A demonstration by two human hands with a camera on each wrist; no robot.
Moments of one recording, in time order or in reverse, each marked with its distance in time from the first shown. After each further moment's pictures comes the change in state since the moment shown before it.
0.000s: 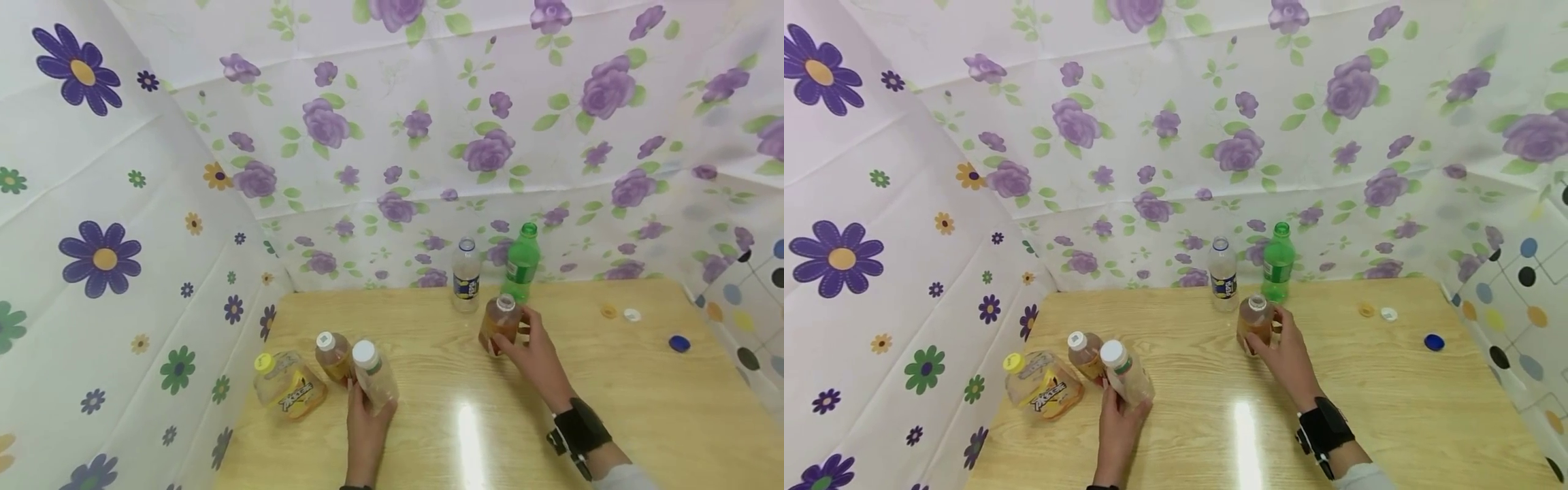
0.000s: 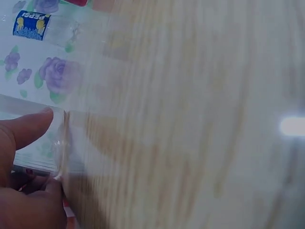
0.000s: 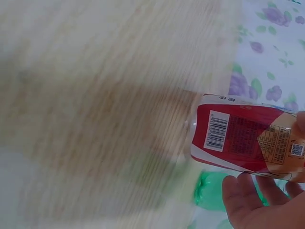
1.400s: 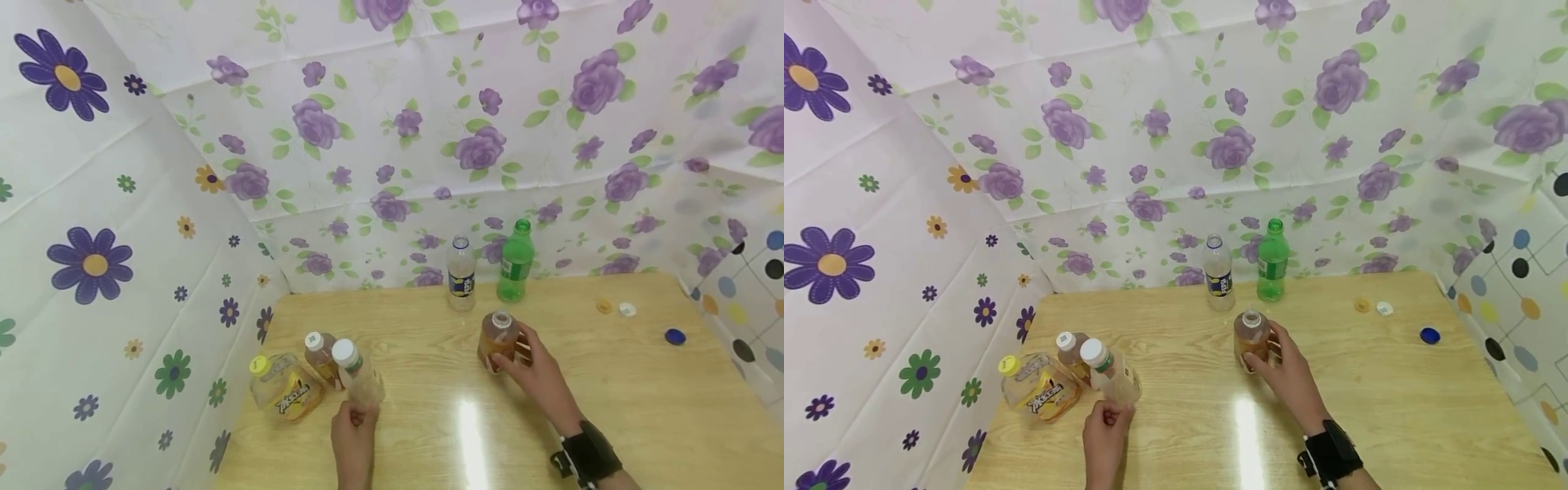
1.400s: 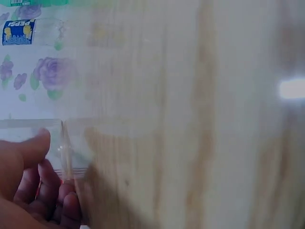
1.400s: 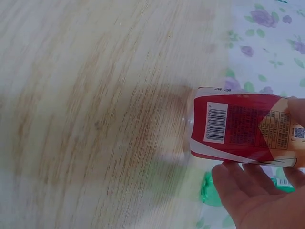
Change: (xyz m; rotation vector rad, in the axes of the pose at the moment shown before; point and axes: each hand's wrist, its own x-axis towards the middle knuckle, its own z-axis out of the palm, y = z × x) left_hand -0.017 0.007 -0.013 0.280 0.217 0.001; right_hand -0.038 0.007 -0.003 0.040 -0.065 0.062
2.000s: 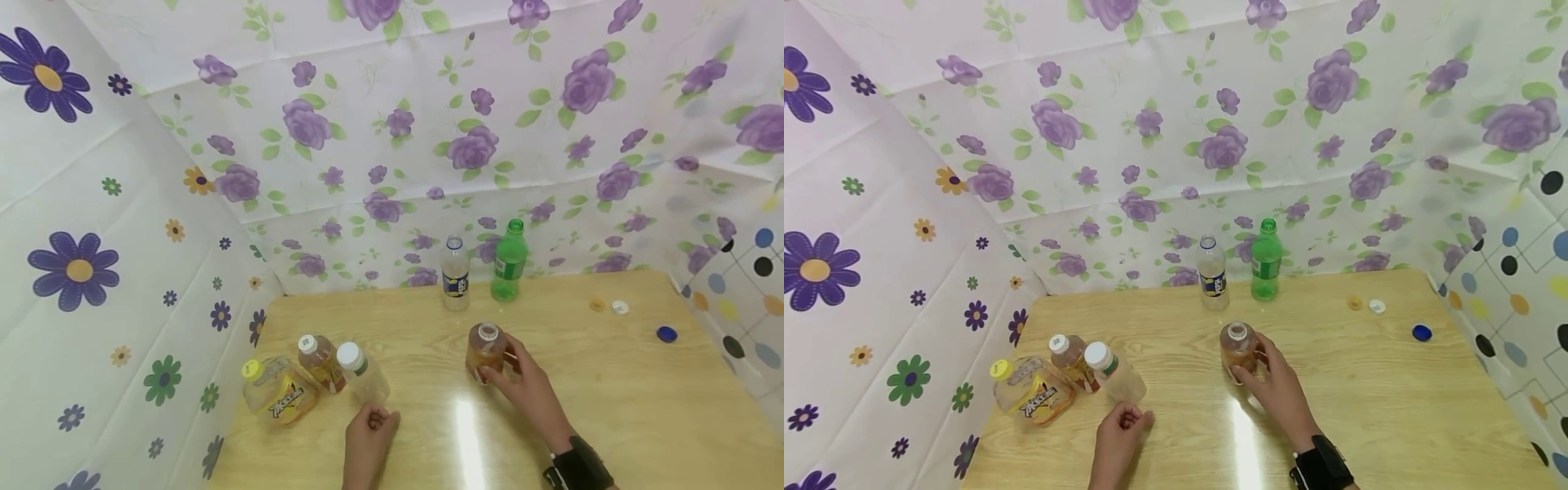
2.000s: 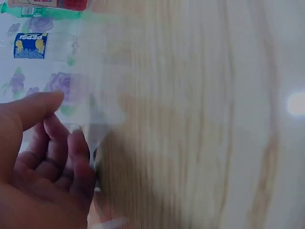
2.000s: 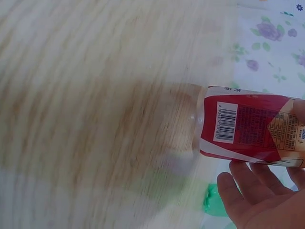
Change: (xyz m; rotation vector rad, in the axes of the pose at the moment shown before) left_hand -0.013 0.017 0.013 -0.116 -0.322 0.020; right_hand -0.018 -0.003 0.014 -0.020 0.015 -0.044
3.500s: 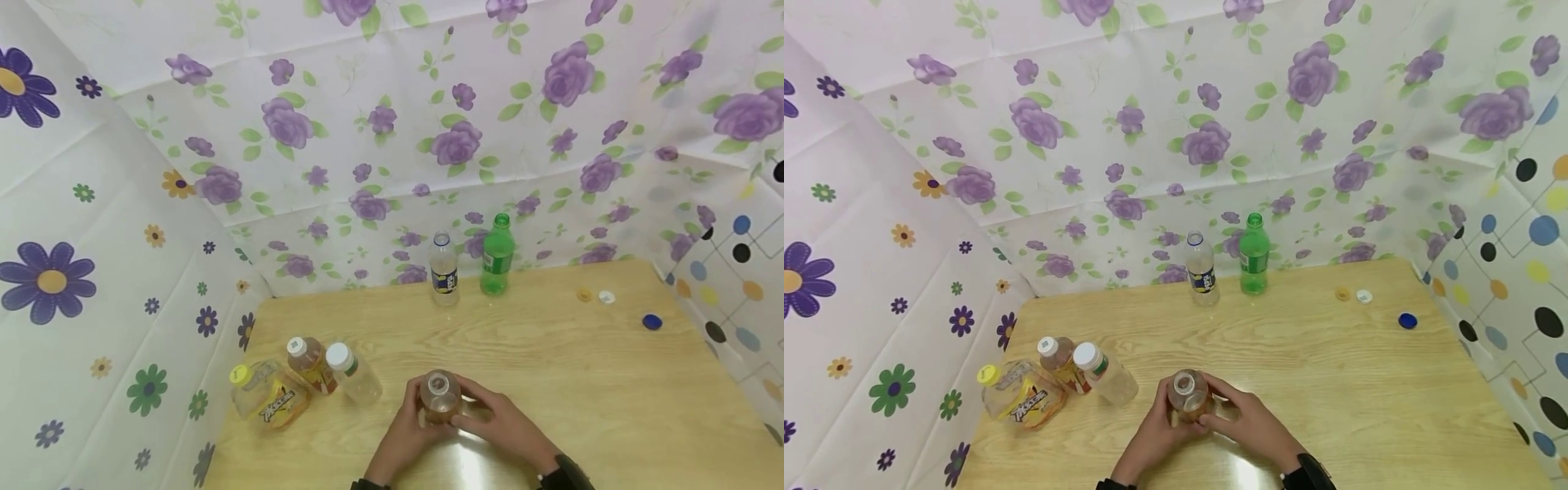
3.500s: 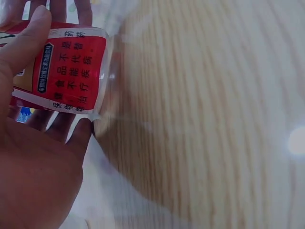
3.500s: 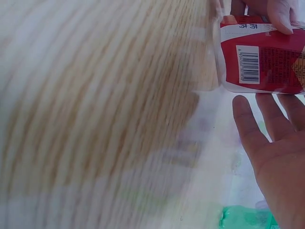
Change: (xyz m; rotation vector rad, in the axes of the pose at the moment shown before) left_hand 0.004 0.028 0.050 -0.130 -0.613 0.219; right_hand -0.044 0.004 0.028 0.064 -0.365 -0.062
